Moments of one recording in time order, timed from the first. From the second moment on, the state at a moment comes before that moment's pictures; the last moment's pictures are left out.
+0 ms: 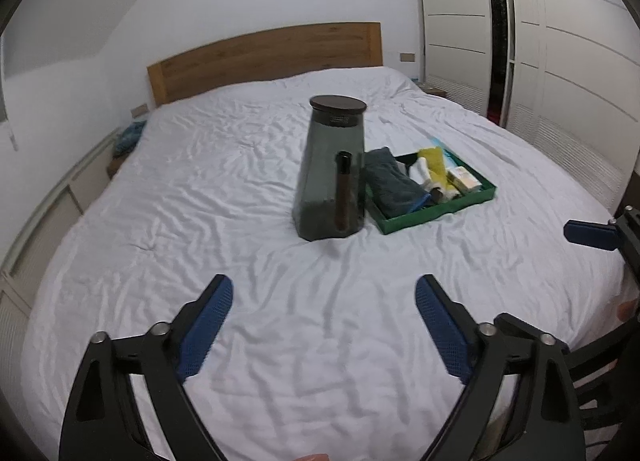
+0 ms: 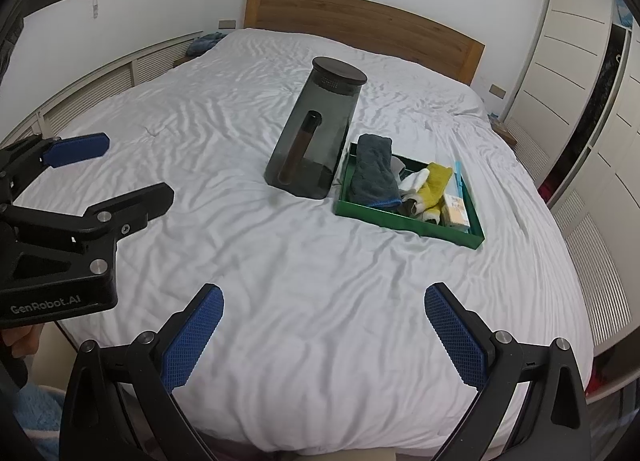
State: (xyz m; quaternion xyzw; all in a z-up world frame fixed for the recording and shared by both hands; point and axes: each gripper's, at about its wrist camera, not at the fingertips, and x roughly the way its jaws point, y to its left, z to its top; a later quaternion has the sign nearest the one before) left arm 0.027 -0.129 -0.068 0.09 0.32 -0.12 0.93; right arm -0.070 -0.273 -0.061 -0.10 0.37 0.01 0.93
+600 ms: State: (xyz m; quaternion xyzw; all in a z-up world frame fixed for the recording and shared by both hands) left arm 0.026 -0.129 -0.069 0.09 0.32 -0.13 0.93; right arm -0.070 -0.271 -0.062 -0.10 0.37 0.01 0.92
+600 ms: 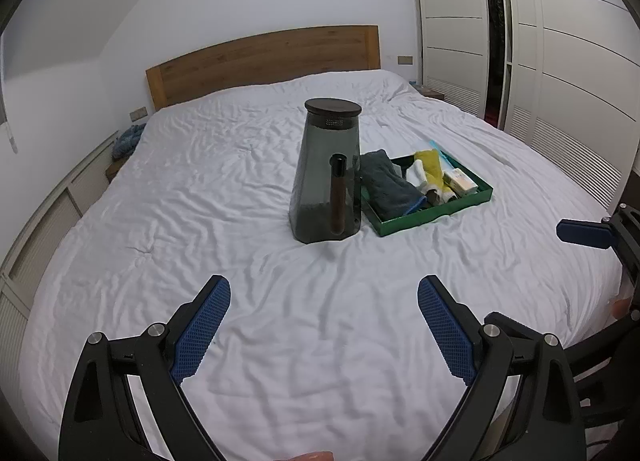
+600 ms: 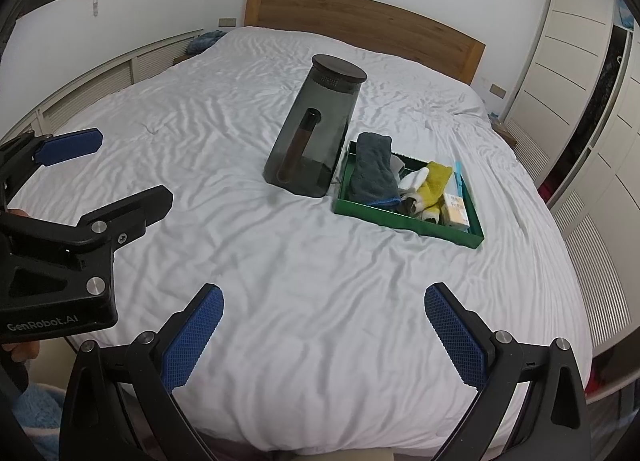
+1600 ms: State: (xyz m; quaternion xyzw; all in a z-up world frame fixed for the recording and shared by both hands) left arm 0.028 -0.127 -0.076 0.08 0.33 -0.14 0.93; right arm -0.068 -0.272 -0.062 -0.10 0.37 0.01 0.92
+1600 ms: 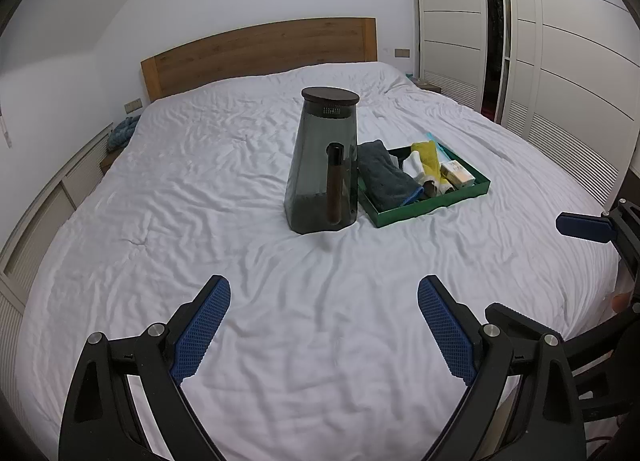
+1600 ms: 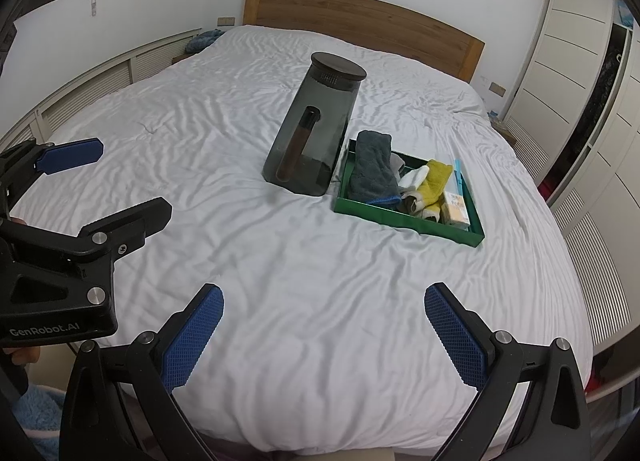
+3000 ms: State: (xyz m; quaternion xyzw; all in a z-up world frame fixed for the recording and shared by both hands) left arm 0.027 -0.126 -0.080 0.09 0.34 -0.14 0.93; right arm -0.068 -0.271 -0.065 -0.10 0.37 0.01 0.92
